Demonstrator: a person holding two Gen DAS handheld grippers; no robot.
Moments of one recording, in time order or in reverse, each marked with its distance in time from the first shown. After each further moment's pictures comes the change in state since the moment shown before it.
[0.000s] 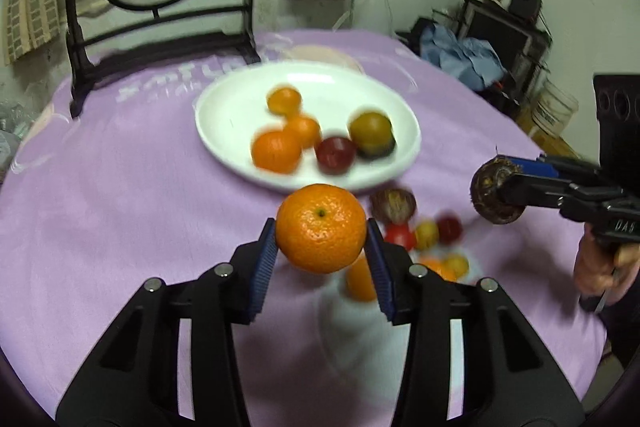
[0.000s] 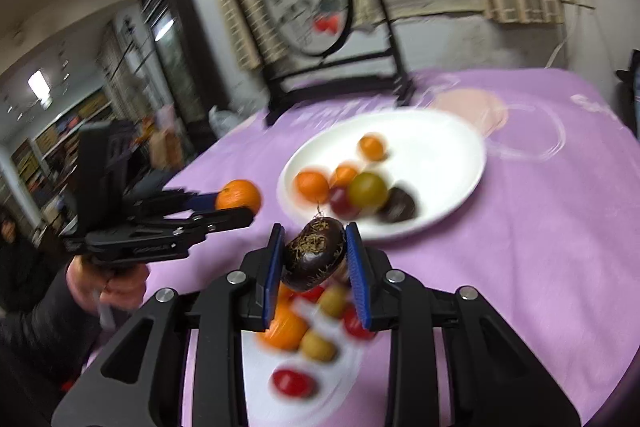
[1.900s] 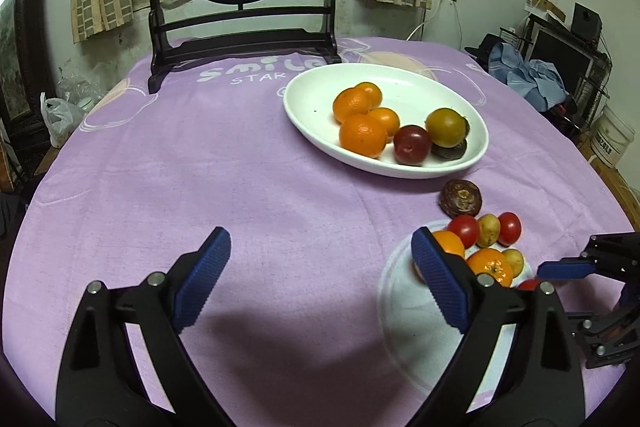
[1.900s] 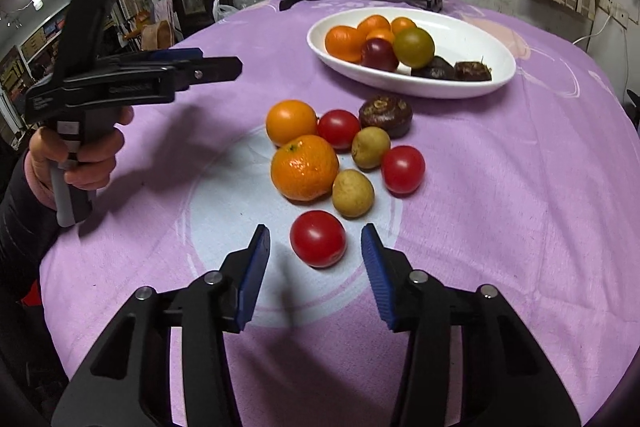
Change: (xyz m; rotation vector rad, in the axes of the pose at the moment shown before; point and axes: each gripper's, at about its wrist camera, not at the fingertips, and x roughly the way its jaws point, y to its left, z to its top) left arm -0.023 0.015 -0.036 -0.093 -0.023 0.226; right arm 0.004 0.050 -0.093 -0.226 0.379 -0.047
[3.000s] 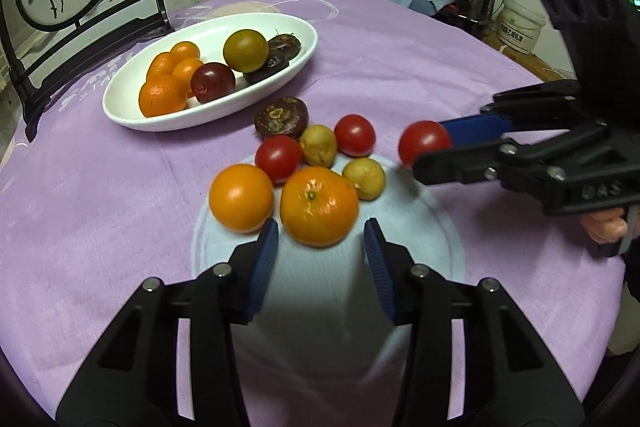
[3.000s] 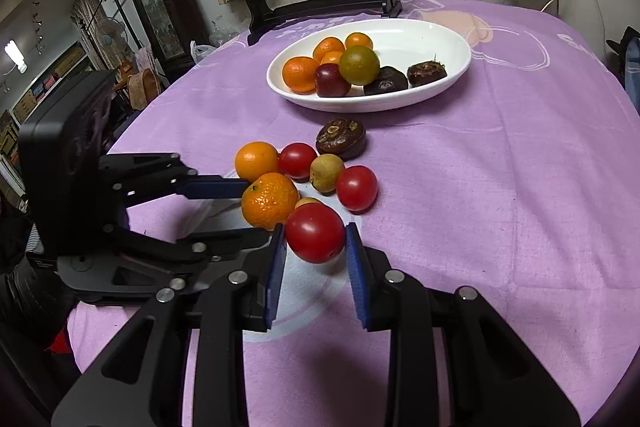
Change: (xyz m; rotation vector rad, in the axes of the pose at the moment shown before) left arm 0.020 -0.101 -0.032 0.355 0.162 -0.285; right arm -0.025 -0.030 0.004 0.177 -0.082 0.029
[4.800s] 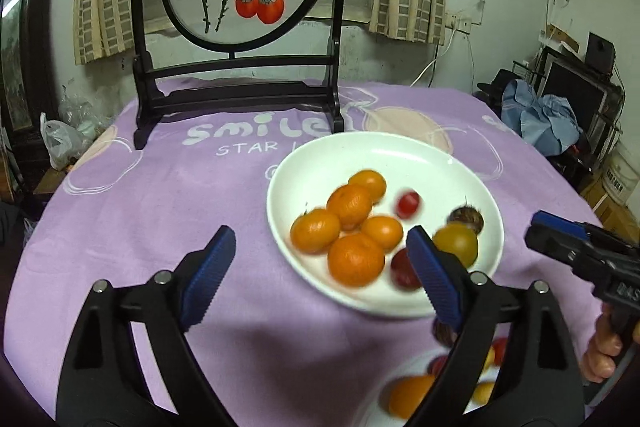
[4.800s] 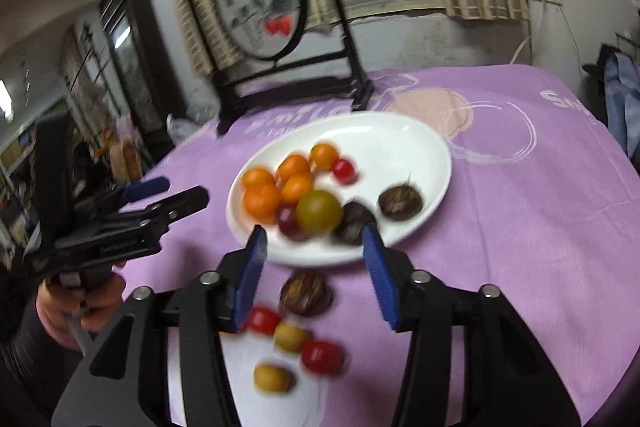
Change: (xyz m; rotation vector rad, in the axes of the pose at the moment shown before) left arm -0.028 0.117 0.074 -0.379 -0.258 0.336; right arm 0.008 -0.018 0.070 0.039 -0.237 -0.065
